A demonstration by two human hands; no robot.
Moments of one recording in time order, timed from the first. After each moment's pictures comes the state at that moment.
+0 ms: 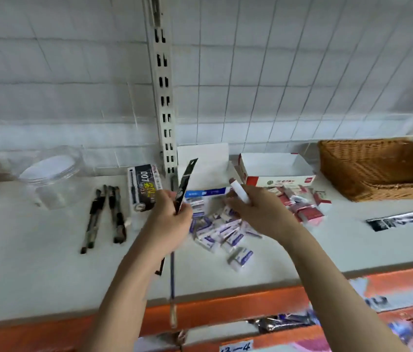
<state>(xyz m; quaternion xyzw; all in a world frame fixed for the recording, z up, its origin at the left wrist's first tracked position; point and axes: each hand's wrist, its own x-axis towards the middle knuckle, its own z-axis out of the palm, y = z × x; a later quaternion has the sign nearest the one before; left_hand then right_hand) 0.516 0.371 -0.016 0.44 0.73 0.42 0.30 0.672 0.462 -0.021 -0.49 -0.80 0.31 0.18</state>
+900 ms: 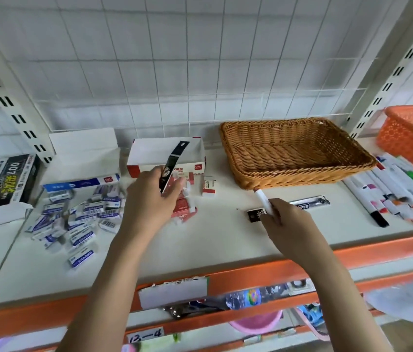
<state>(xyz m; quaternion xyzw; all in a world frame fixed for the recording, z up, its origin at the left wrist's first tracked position) 0.717 0.493 -0.038 0.53 0.76 0.37 0.10 0.946 0.527 -0.037 -0.57 -0.77 0.22 0.18</state>
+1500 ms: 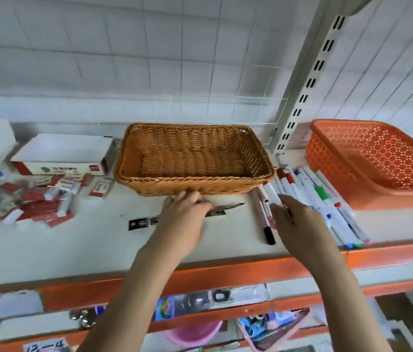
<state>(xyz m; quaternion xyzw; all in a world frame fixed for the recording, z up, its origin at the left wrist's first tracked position) 0.951 0.575 -0.059 0.71 0.69 0.12 0.02 1.148 0.612 -0.025 -0.60 -0.75 0.19 0.22</state>
